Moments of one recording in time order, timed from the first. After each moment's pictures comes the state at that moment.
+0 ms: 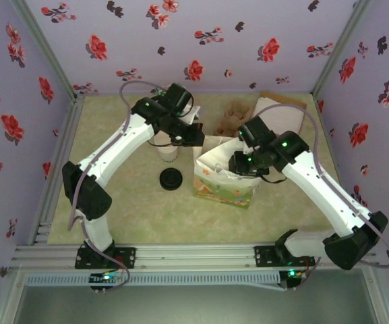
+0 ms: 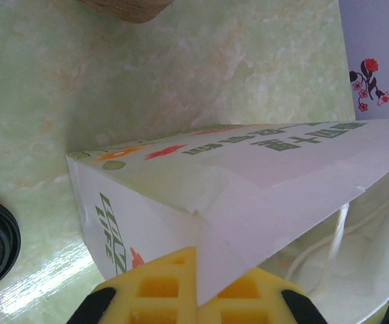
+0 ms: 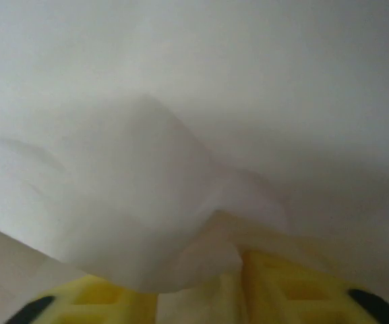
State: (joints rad) left arm -0.71 1.83 1.91 -1.12 0.42 -0.47; right arm 0.65 1.28 1.40 -1.27 -0.07 0.58
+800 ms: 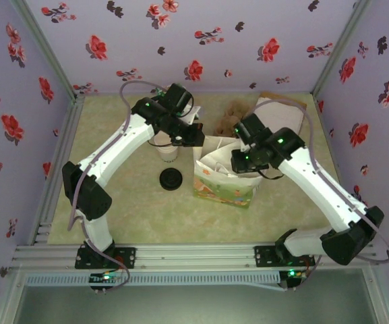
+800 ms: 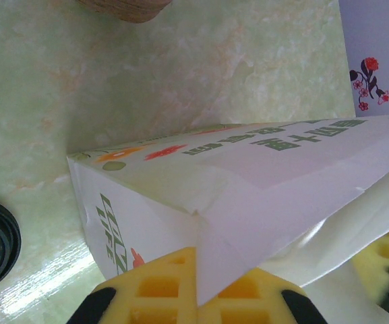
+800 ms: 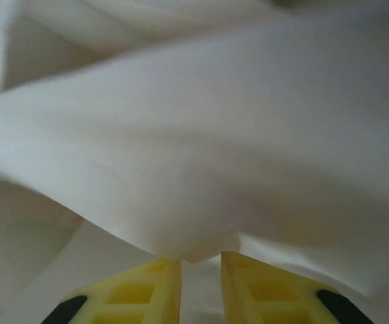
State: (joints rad) left arm -0.71 1.83 1.91 -1.12 0.42 -0.46; right arm 0.66 1.31 1.40 -1.25 0.01 0.47
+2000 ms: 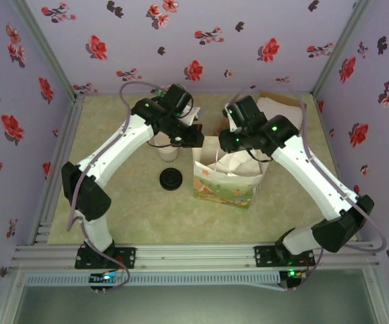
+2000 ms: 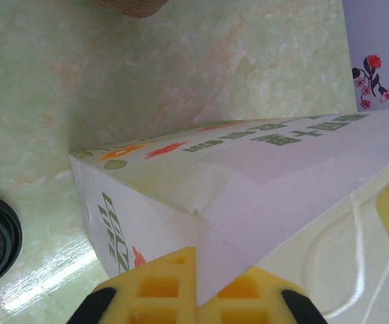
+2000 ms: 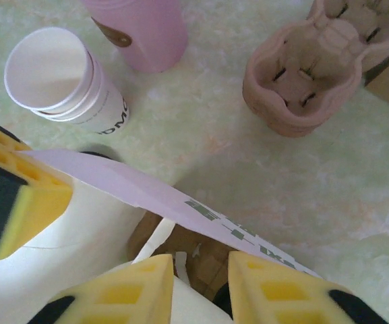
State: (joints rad) left arm -0.71 1.82 1.89 -1.12 0.42 -0.46; right arm 0.66 1.43 1.59 -1.11 0.05 0.33
